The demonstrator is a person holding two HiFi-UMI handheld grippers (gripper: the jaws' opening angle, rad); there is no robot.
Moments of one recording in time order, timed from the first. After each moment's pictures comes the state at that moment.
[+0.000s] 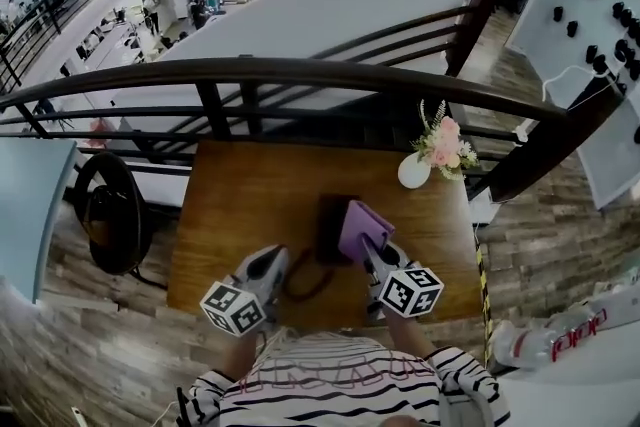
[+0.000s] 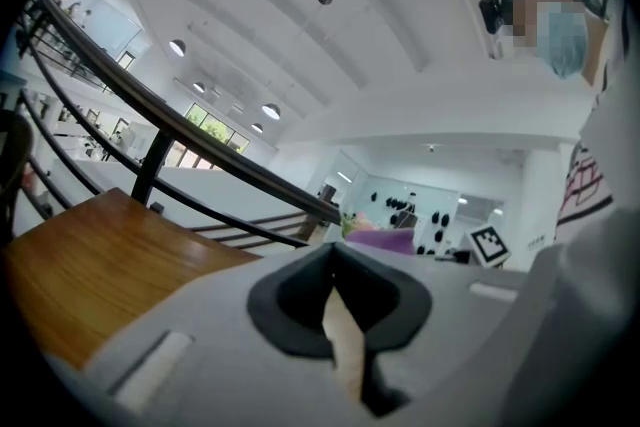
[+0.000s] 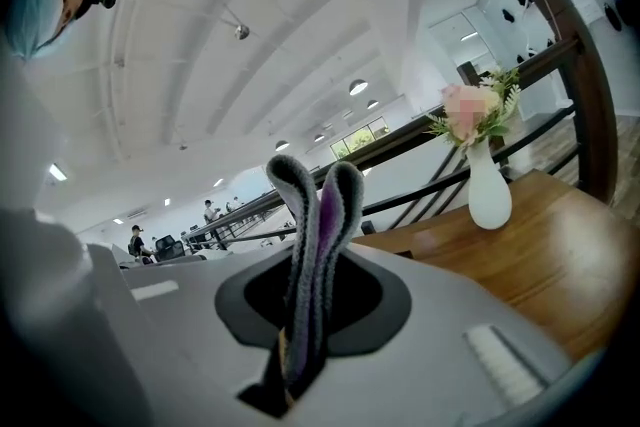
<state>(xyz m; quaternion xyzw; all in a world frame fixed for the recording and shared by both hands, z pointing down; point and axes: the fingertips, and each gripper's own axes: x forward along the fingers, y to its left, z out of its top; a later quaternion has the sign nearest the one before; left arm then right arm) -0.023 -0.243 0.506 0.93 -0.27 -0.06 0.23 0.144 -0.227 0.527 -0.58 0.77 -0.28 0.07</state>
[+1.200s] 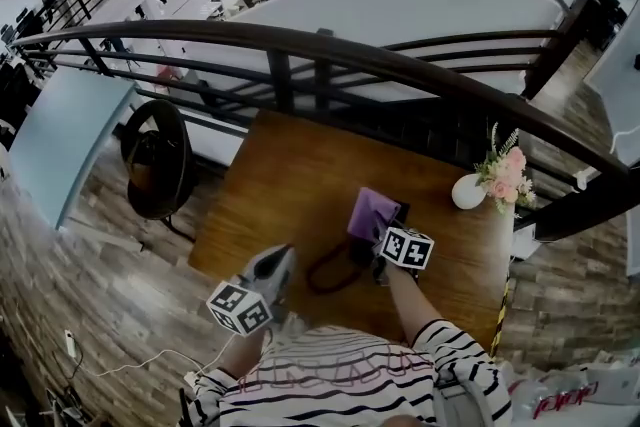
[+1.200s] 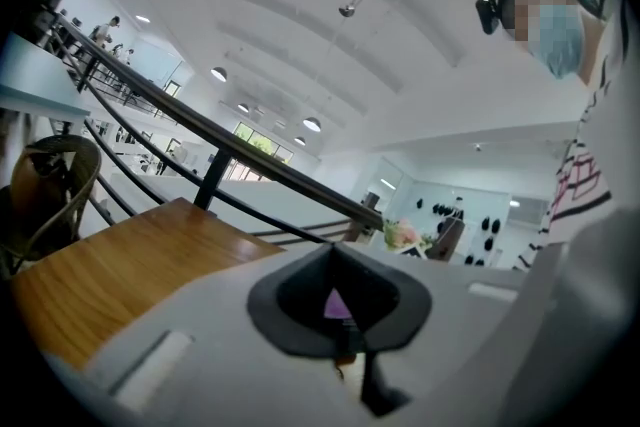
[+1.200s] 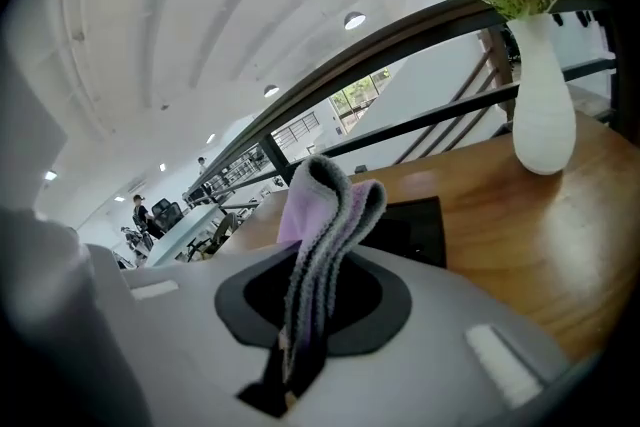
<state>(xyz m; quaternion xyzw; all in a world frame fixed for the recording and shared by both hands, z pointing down) -0.068 -0.245 0.524 0.88 -0.40 -0.06 0.24 0.127 -0.355 0.674 -0.53 0.76 -0.39 -0.06</state>
